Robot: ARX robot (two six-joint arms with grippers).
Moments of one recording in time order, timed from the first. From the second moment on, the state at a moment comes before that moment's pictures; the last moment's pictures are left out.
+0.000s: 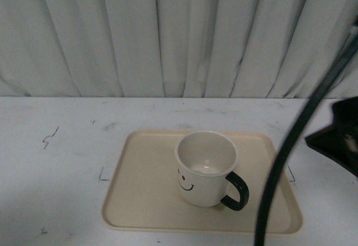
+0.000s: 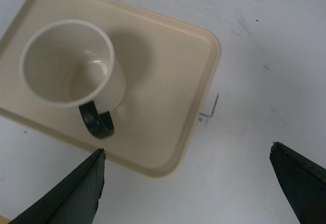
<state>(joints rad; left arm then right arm) 0.00 0.01 0.01 0.00 0.00 0.00 0.21 1.43 0.79 -0.16 -0.12 -0.14</state>
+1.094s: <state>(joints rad) 0.00 0.01 0.01 0.00 0.00 0.00 0.42 2.10 1.35 -0.37 0.00 0.16</state>
